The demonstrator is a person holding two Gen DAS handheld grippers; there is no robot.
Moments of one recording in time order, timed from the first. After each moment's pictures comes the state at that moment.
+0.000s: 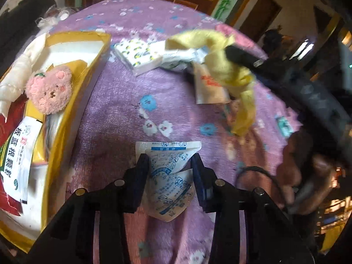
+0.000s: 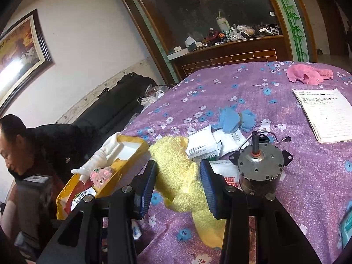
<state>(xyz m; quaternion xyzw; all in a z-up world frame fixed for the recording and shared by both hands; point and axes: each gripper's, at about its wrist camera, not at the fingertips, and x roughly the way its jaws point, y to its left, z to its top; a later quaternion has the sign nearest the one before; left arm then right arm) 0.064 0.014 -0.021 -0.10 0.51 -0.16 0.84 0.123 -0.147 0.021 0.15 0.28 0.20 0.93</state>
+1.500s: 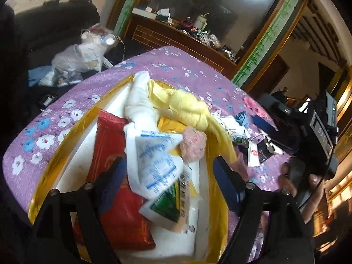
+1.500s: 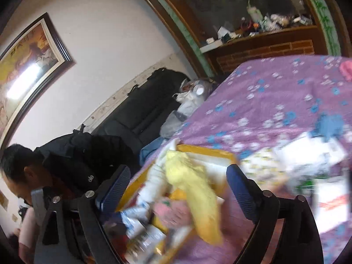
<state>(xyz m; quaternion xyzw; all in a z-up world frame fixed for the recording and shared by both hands) 0.027 0.193 0.003 -0.19 0.37 -0.08 0.90 0.157 -0.030 0.057 0.18 0.28 0.27 0.90</state>
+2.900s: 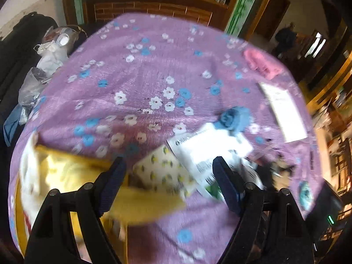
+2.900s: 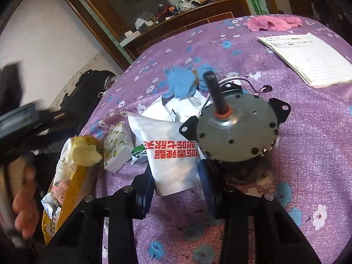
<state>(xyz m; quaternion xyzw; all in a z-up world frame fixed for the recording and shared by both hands) 0.246 0.014 0.012 -0.02 0.53 -0.10 0.84 0.137 -0.155 -0.004 0.22 0.38 0.08 0.90</state>
